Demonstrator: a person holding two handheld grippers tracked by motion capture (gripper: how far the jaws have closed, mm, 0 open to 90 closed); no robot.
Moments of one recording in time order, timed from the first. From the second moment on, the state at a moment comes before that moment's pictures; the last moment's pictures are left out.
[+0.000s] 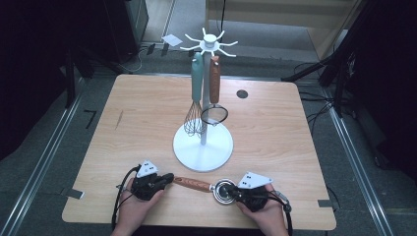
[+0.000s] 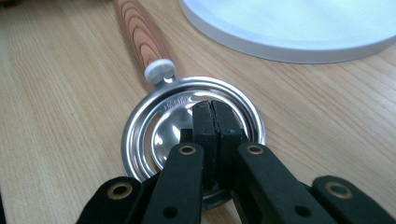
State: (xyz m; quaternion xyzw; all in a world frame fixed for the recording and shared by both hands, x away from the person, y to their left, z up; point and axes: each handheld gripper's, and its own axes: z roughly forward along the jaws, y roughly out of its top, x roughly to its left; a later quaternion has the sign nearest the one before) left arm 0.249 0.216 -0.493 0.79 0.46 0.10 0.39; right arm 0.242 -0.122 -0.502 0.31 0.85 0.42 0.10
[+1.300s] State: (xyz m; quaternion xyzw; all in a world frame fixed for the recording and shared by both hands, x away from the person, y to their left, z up) left arm 0.242 0.212 -0.487 0.79 0.44 0.08 0.41; right arm 0.267 -0.086 -0.452 0.15 0.95 0.27 0.05
